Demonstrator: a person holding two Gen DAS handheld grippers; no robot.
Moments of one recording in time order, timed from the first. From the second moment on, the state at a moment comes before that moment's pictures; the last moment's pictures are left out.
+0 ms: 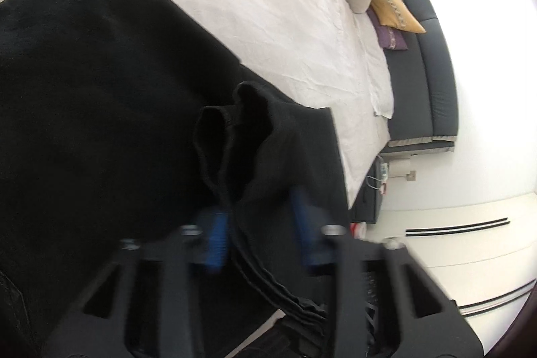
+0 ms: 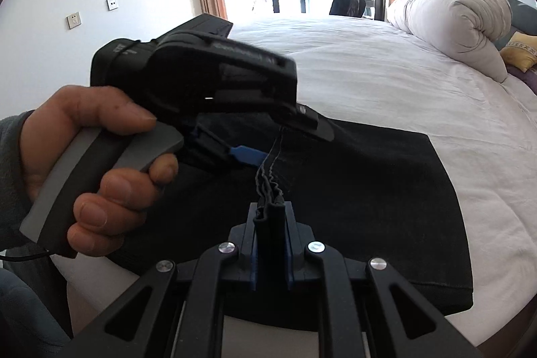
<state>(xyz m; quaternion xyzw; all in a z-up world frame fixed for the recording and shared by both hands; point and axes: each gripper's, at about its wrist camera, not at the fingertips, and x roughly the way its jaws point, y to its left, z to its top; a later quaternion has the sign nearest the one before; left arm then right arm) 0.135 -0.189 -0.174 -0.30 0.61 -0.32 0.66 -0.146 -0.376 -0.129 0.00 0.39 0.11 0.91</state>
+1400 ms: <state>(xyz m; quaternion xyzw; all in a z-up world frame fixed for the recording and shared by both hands) 0.103 -0.073 -0.187 -0.26 0.58 -0.25 0.73 -0.059 -0.271 -0.149 -0.04 0.43 0.21 0.87</state>
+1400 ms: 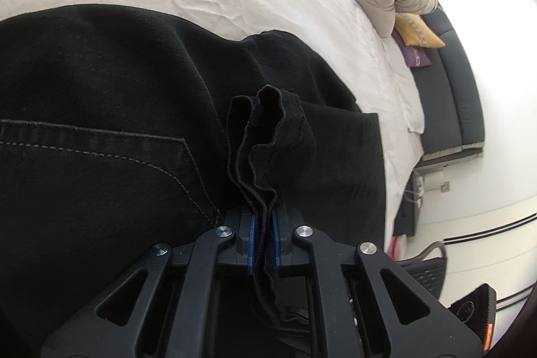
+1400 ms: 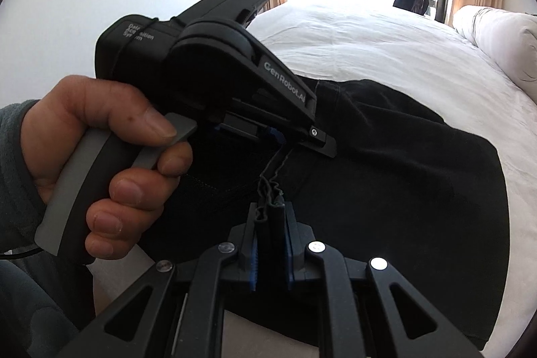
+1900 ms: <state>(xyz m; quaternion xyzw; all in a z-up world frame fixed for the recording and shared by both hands) 0.075 -0.104 -0.093 -0.13 0.50 -0.27 0.82 0.017 -0.450 -0.111 0.24 0.43 0.27 0.83</state>
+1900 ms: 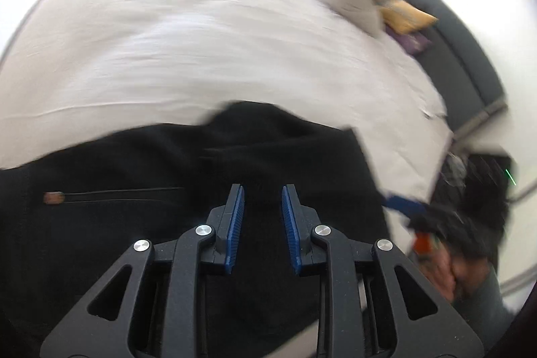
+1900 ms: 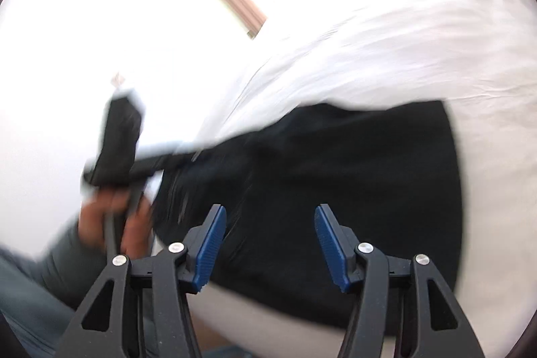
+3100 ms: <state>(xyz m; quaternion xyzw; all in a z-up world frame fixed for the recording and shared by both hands) -0.003 -0.113 -0.169 -0.16 0.51 -0.32 0.78 0.005 -0.468 -0.167 0.40 0.45 0.39 0.70</state>
